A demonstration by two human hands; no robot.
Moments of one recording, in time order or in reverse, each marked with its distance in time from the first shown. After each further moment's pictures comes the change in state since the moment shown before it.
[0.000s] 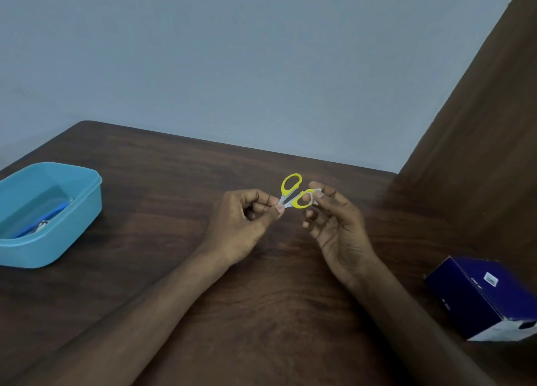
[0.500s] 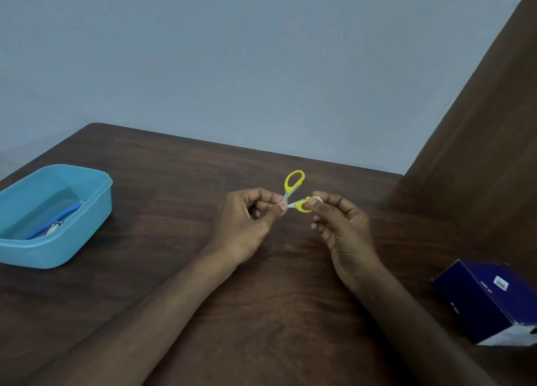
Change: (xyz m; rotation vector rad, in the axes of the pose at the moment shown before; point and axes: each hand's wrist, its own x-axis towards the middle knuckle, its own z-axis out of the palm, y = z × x) left_hand 0.002 -0.002 -0.001 -0.082 0.035 0.008; right_hand 0.001 0.010 0.000 -0.163 0.134 -0.084
